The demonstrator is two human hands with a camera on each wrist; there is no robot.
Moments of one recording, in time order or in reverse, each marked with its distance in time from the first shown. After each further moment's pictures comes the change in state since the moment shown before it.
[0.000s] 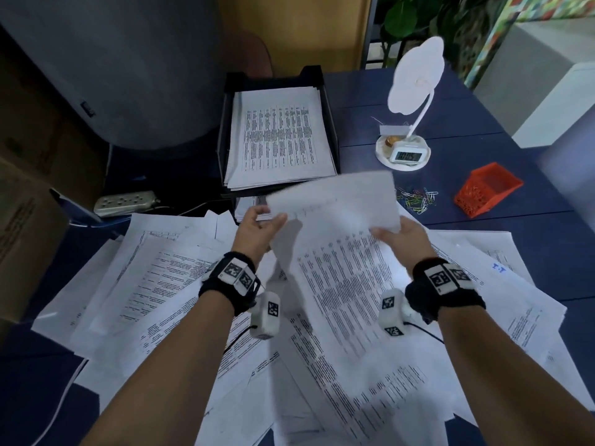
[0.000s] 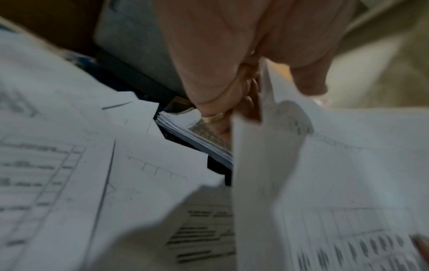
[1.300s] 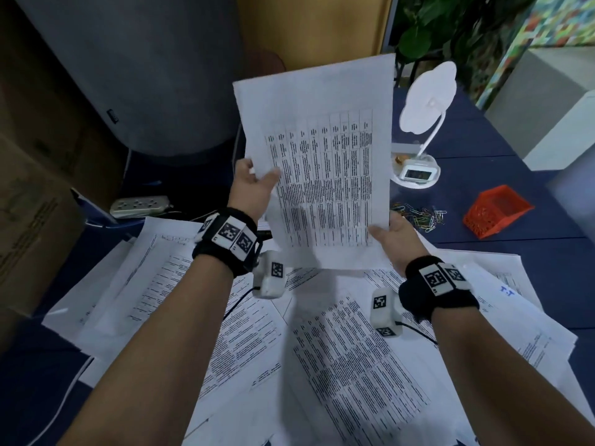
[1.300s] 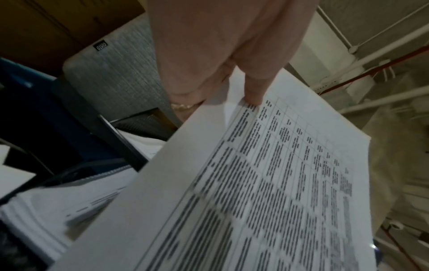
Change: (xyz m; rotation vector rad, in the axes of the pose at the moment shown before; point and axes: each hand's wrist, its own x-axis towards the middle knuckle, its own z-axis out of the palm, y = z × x) left_hand 0.022 0.092 -0.004 -0.037 0.168 0.194; right_hand 0.007 -0.040 0.022 0.066 -0.120 -0.050
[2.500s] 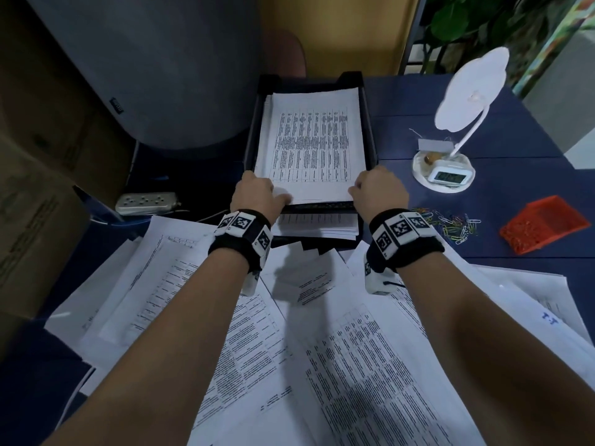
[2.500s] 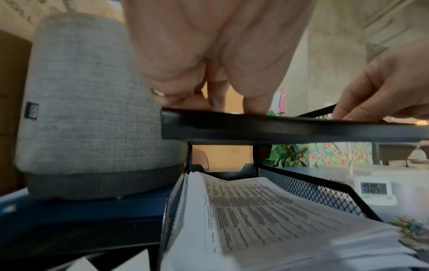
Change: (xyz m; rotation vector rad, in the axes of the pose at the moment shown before) left_hand 0.053 -0.031 -0.012 1.135 -0.002 0.037; right_hand 0.097 -0.057 0.066 -1.047 0.153 -0.271
